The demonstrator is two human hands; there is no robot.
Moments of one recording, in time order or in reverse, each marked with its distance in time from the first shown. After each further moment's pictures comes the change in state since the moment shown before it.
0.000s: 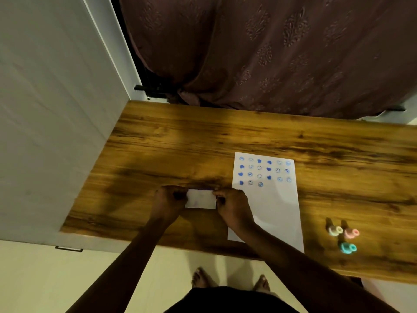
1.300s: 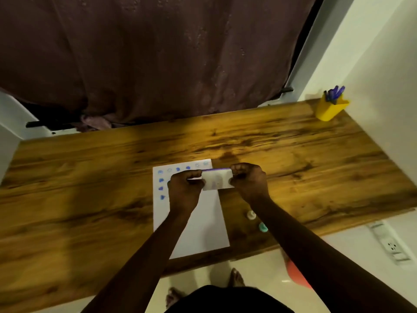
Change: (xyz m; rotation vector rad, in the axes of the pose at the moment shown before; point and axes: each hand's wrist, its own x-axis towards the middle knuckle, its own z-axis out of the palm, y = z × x) left_hand 0.014 0.221 0.190 -0.266 -0.066 0.033; right_hand -0.020 0.147 -0.211 0.348 0.415 0.429
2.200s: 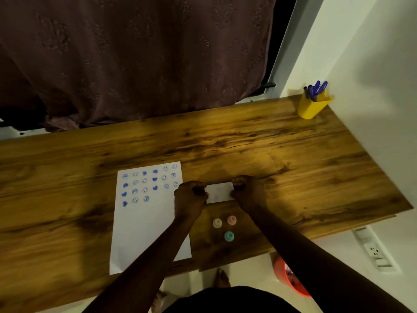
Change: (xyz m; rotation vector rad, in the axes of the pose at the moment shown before) left_hand -0.014 0.010 0.121 0.188 -0.138 -0.080; right_hand 0.054 0.100 -0.063 -0.177 -0.076 0.159
